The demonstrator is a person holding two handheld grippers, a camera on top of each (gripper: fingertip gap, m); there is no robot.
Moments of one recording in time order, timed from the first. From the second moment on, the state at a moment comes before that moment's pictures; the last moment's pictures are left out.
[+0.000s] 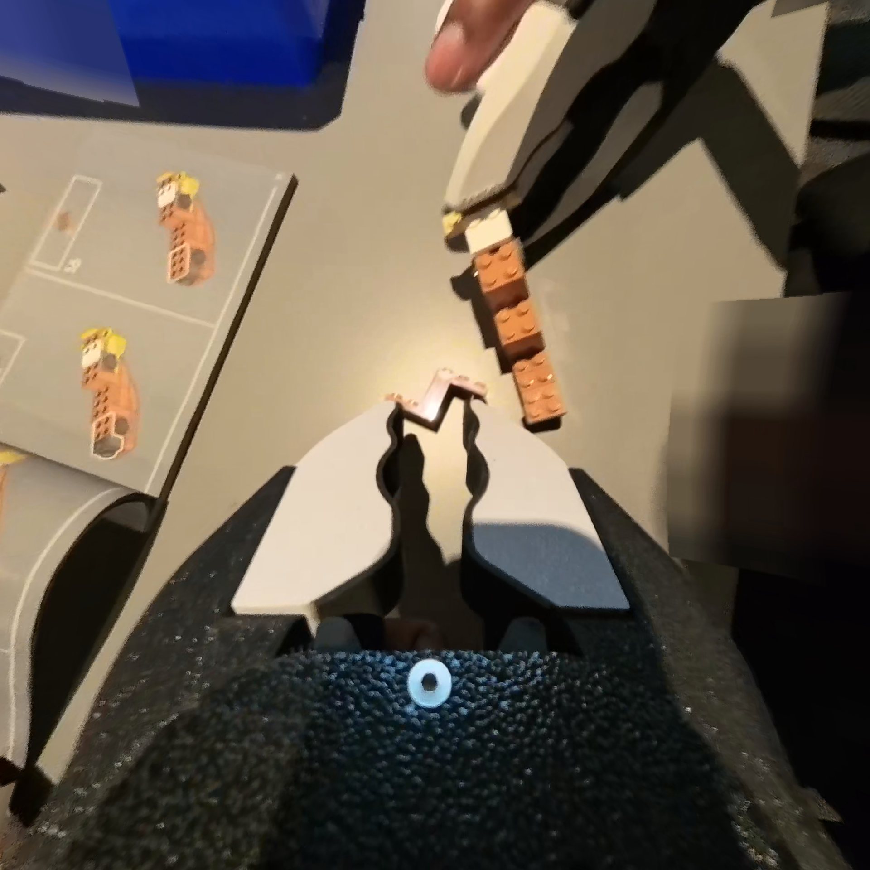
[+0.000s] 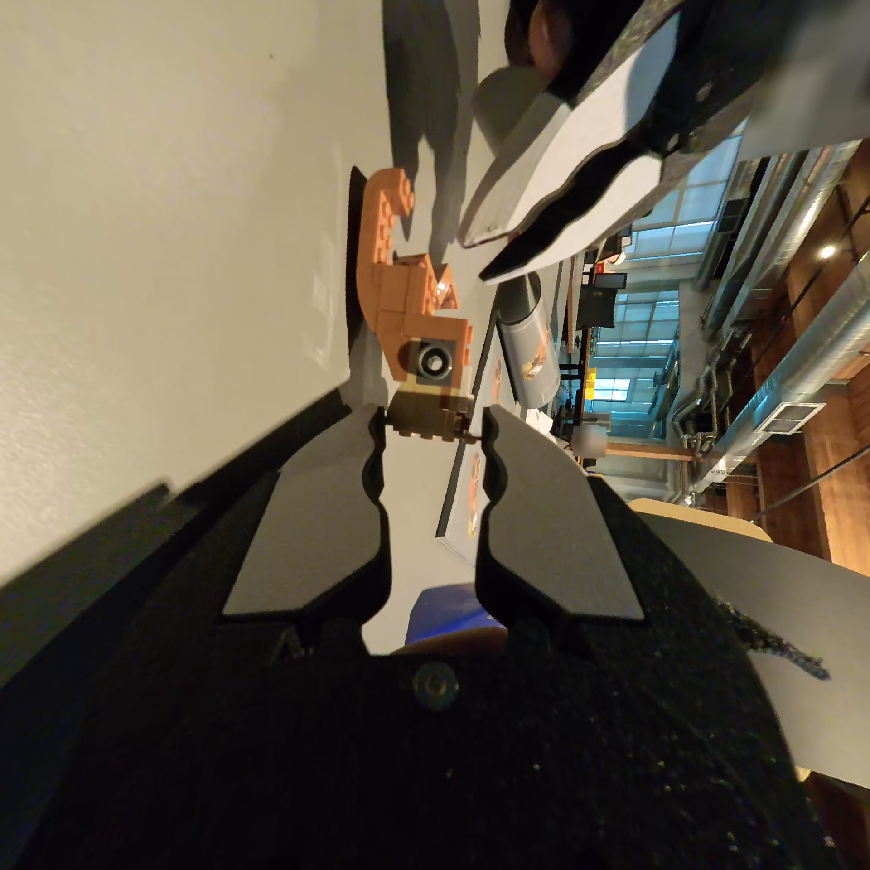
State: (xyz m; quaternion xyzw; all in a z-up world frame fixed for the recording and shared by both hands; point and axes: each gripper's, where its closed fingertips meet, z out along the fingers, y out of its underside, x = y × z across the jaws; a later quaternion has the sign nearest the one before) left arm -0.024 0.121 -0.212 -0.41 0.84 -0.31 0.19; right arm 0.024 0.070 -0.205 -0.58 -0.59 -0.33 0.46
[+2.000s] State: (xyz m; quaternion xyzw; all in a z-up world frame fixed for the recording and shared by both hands) left arm -0.026 0.098 -0.215 -0.29 0.90 -0.05 0.32; right arm 0.041 0.069 -0.218 -0.67 -0.54 -0.37 0.36
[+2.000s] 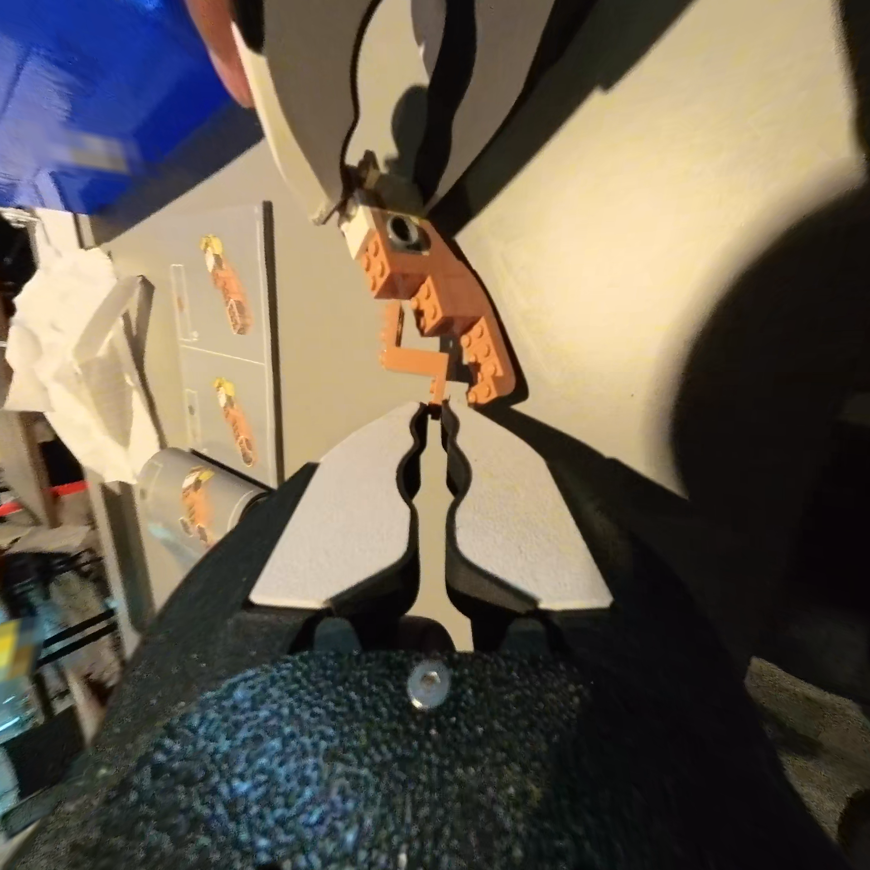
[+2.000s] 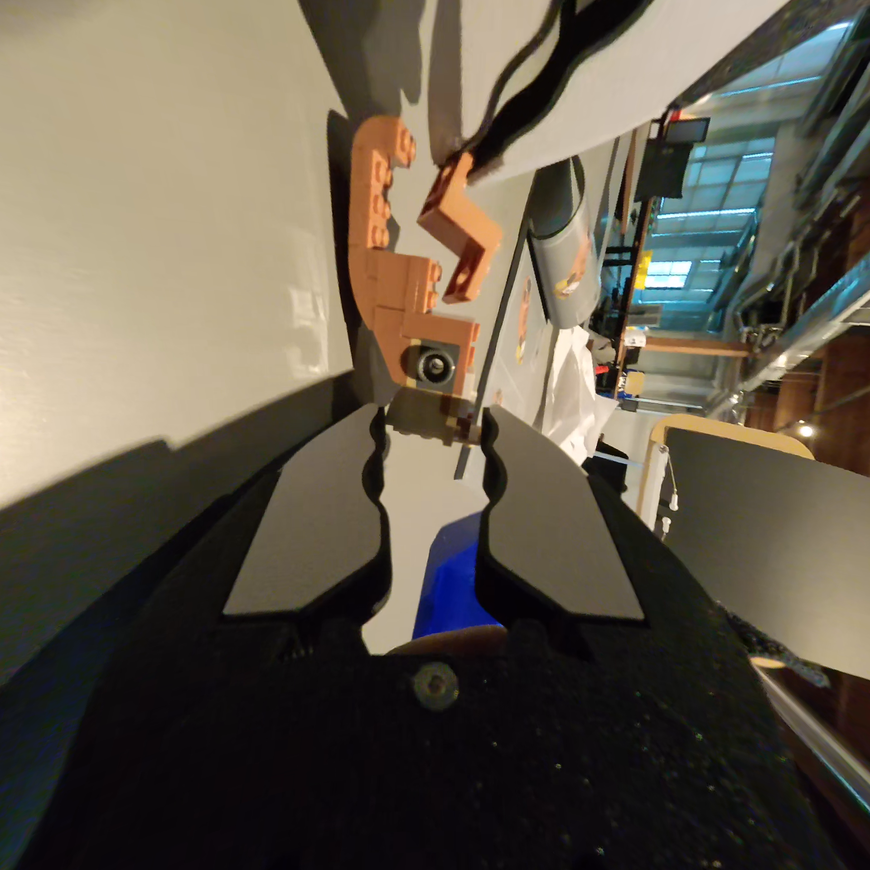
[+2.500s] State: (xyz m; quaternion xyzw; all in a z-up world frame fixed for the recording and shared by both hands) left arm -0.034 0.086 -0.216 -0.18 0.91 0.10 0.37; right arm 0.041 0.066 -0.217 -0.65 -0.53 -0.44 0.32
